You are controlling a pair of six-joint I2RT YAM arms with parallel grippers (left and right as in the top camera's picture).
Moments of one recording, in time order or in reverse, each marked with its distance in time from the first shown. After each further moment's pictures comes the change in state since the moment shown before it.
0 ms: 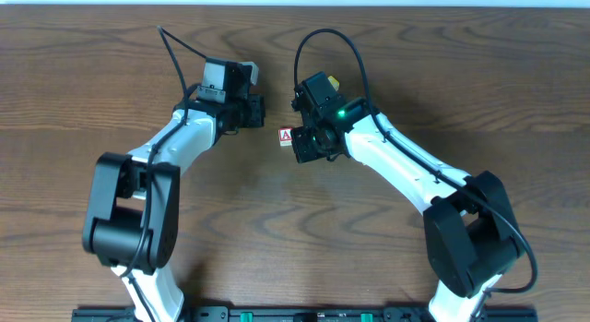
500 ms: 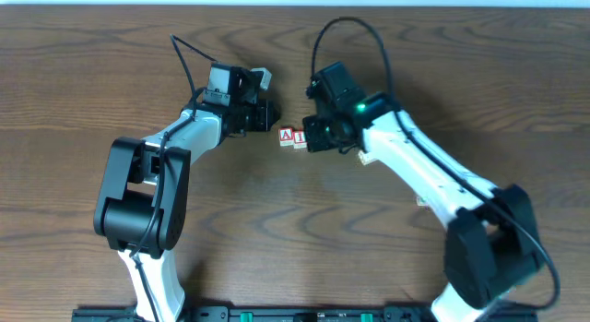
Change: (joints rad) left arm -0.003 0.089 0.000 0.104 0.212 0.021; right arm -0.066 -0.092 0.000 -0.017 0.003 0.010
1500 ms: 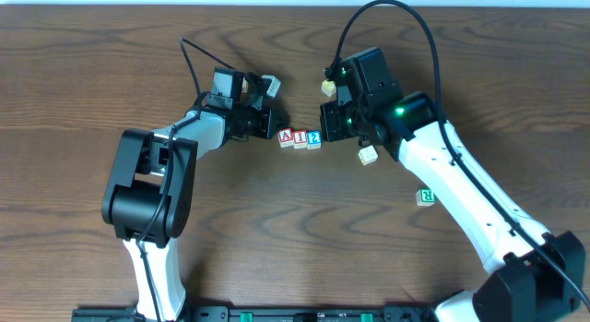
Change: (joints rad) left arm -0.001 0.071 0.000 0.040 0.137 0.111; right arm -0.042 -0.174 0.000 -0.016 -0.007 -0.037
